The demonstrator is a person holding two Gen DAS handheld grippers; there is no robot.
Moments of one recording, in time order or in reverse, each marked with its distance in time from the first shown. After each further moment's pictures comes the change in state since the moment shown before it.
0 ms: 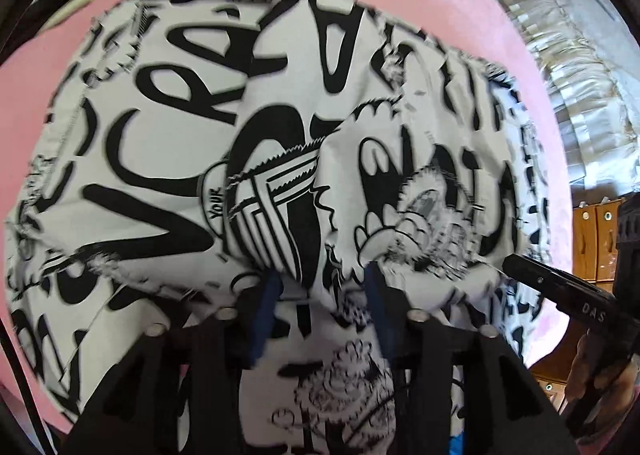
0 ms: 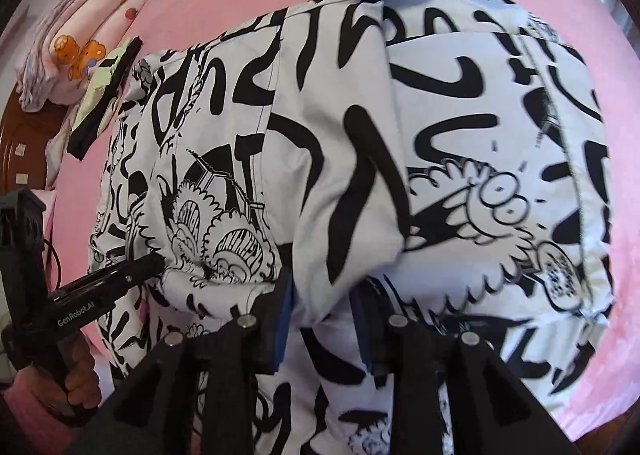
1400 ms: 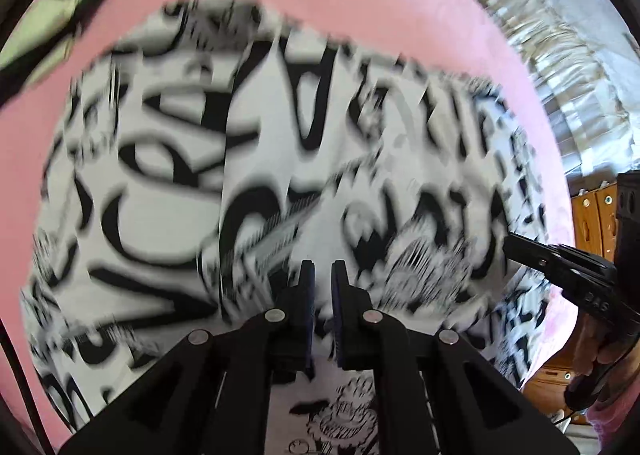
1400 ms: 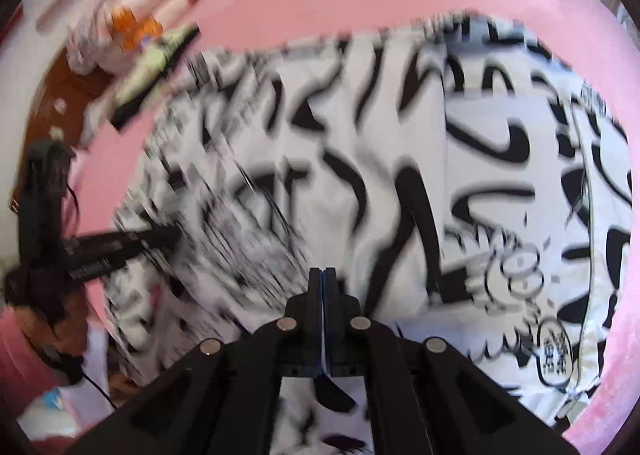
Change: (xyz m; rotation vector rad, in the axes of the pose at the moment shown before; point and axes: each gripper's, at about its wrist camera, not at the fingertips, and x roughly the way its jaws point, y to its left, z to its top) left arm 0.002 -0.033 0.045 0.106 -0.066 0.007; right arm -0.007 0.013 0.020 -0.191 -0.091 0.125
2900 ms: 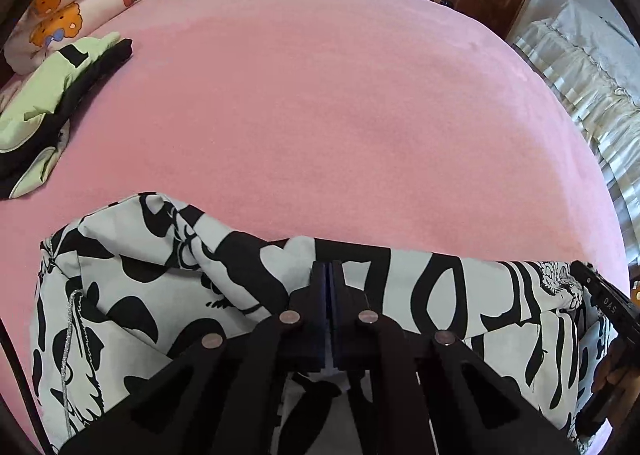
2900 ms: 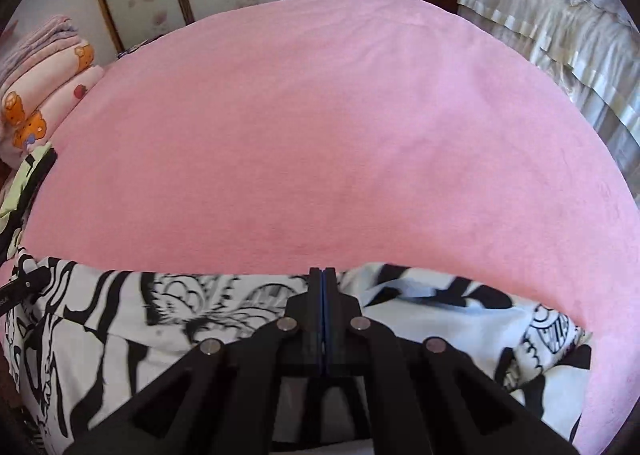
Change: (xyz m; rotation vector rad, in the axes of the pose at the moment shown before) left arm 0.091 0.059 0.168 -0.089 -0.269 0.194; right arm 0.056 -0.122 0.151 0.112 -0.327 -0.405
